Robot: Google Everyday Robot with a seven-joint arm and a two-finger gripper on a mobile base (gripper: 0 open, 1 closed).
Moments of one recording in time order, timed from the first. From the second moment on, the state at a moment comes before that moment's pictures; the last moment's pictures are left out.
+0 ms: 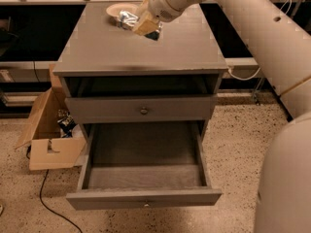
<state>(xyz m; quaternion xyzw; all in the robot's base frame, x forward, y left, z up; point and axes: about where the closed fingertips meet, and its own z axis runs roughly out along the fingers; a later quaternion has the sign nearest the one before) 0.743 0.036 0.963 -0.65 0.62 0.04 0.44</state>
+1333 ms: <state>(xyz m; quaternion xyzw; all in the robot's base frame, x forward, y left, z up) 0.848 0.041 0.898 -0.57 0.74 0.04 0.35</state>
